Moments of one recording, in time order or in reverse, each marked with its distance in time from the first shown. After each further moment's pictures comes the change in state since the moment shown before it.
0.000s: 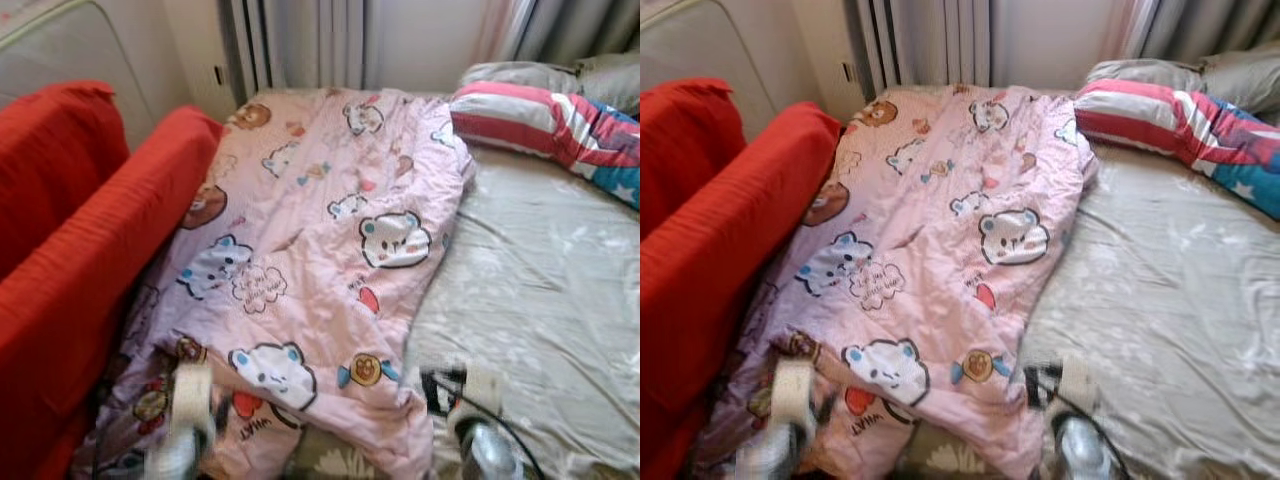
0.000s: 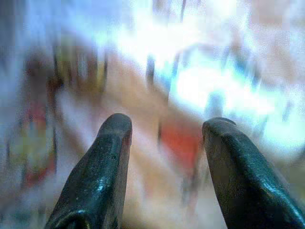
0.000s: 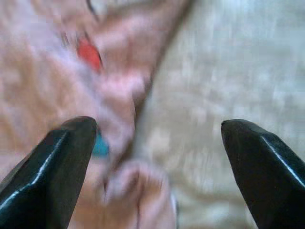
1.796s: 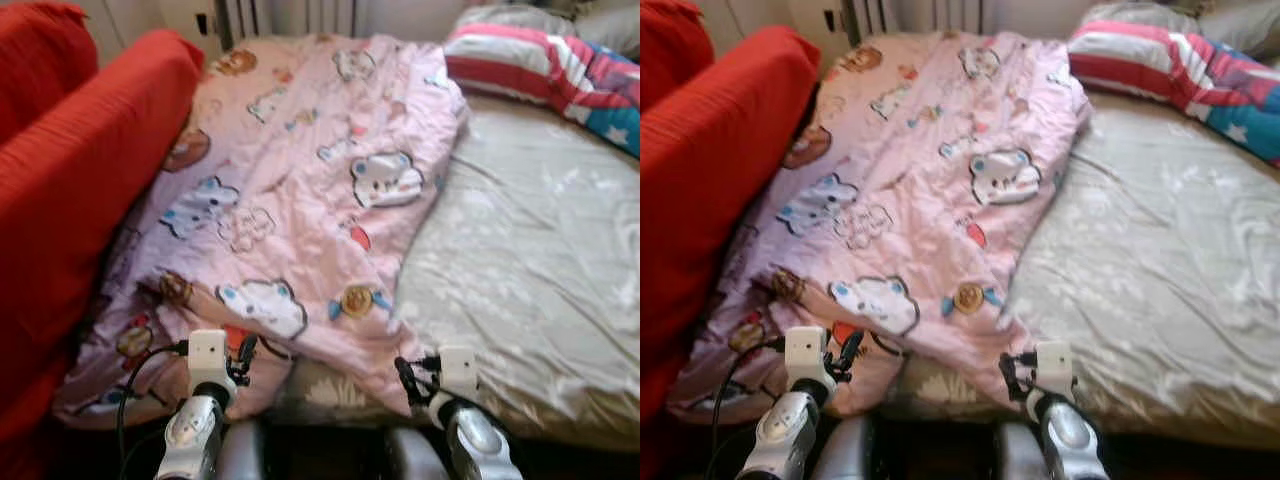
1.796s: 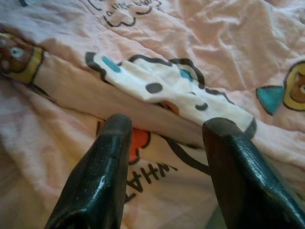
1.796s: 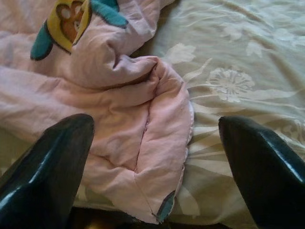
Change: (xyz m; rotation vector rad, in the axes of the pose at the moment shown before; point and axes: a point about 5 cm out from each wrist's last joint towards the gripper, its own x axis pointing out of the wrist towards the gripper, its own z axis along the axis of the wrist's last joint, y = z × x) left arm 0.003 -0.029 0.031 -0.072 -0.218 -0.054; right arm 0.010 0.022 0.007 -0.090 0.058 0.161
